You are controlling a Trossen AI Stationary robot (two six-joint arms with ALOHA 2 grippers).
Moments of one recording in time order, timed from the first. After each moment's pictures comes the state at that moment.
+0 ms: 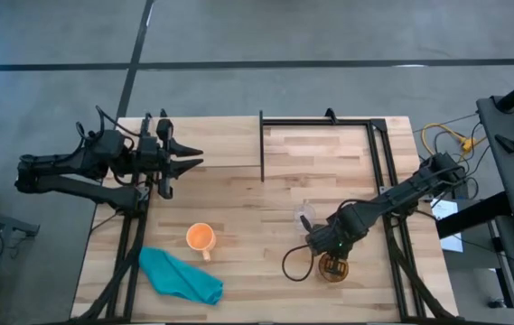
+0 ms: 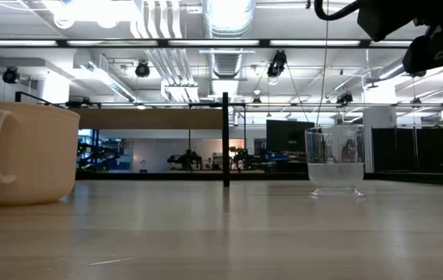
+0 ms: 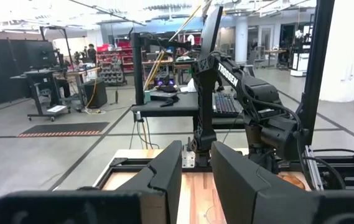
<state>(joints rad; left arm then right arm) -0.02 0.74 0.96 -0.14 -0.11 0.06 0.47 1.61 1.22 -1.12 -0.25 0.81</state>
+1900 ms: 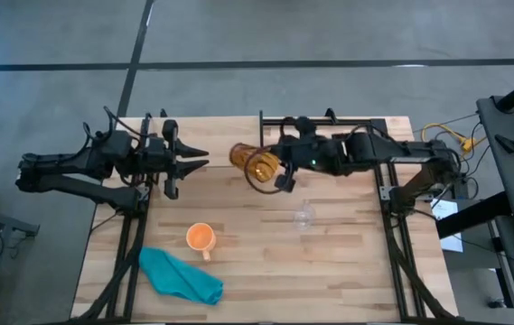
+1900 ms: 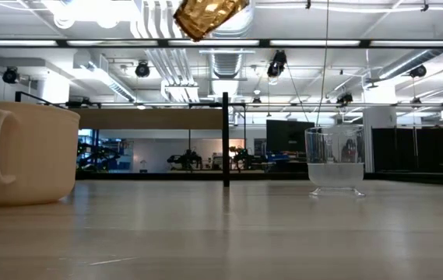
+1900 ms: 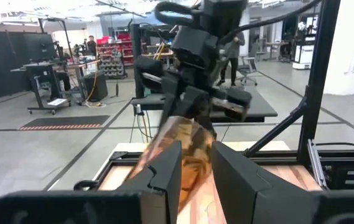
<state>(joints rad) -0.02 0.78 0.97 -0.14 -0.11 0.06 0.07 1.61 1.80 -0.85 0.51 0.04</state>
